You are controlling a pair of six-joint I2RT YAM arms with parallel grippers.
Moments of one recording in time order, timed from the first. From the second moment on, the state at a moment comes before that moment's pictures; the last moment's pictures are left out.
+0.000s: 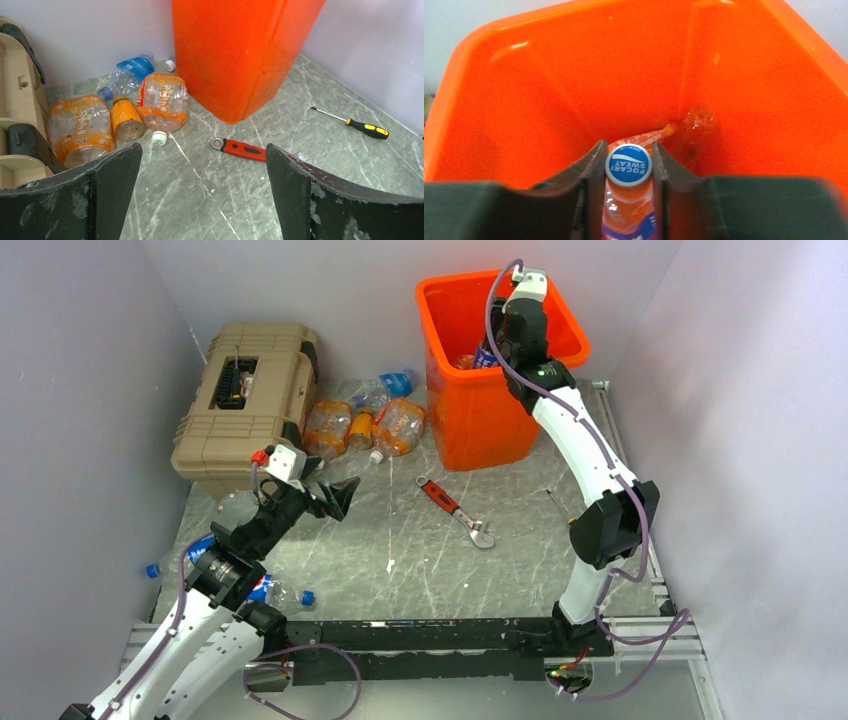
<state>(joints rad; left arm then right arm) -0.51 0.57 0.65 -0.03 0.07 -0.13 0.37 1.80 1.91 -0.24 0.36 0.19</state>
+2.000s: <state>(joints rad) -0.65 1.66 1.30 -0.41 -0.13 -0.17 0.86 0.55 0.38 0.04 0.20 0.42</state>
